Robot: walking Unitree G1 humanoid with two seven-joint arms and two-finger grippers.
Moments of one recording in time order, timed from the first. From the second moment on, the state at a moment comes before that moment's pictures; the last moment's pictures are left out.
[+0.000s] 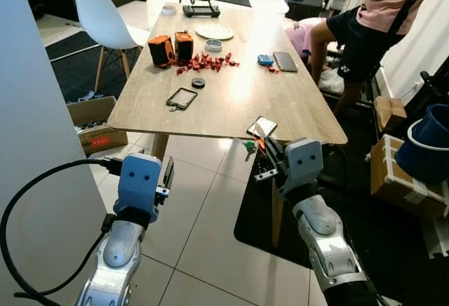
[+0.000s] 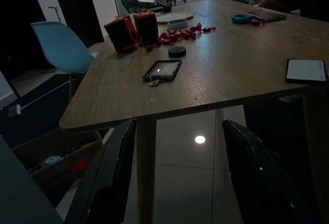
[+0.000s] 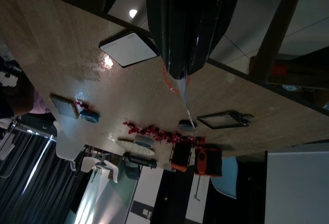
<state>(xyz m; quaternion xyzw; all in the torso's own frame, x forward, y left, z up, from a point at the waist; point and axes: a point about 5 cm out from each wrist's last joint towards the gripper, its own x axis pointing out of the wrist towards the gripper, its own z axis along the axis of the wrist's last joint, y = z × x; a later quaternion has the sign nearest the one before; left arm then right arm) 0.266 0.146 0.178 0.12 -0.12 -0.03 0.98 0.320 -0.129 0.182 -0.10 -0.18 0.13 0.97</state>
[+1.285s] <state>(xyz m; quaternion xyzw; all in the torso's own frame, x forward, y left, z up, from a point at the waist) 0.300 0.091 0.161 0.07 -0.09 -0.20 0.97 0.312 -0.176 0.169 -0.12 -0.16 0.04 0.98</state>
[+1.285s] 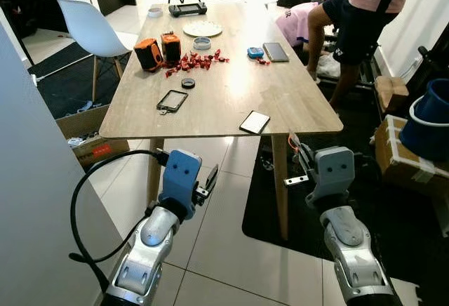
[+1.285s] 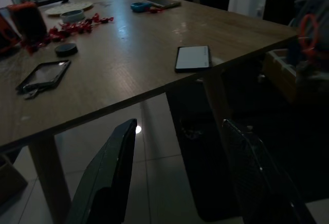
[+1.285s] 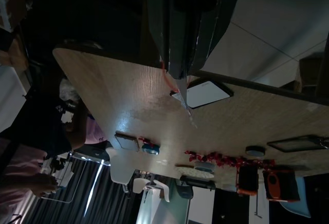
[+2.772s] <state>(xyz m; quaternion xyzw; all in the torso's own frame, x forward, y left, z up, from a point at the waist) 0.291 0.106 0.155 0.08 -0.09 -0.16 0.98 0.316 -0.137 0.162 -0.13 -0.16 0.12 0.97</state>
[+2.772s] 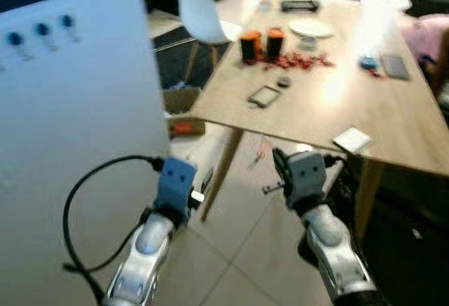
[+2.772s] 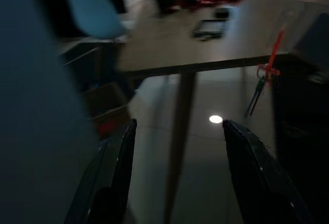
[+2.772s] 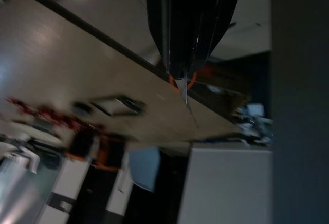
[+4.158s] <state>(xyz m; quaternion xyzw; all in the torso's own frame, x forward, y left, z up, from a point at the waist) 0.309 0.120 0.192 0.03 -0.13 -0.09 0.99 0.324 -0.145 0.182 -0.14 -0.20 0.09 0.97</state>
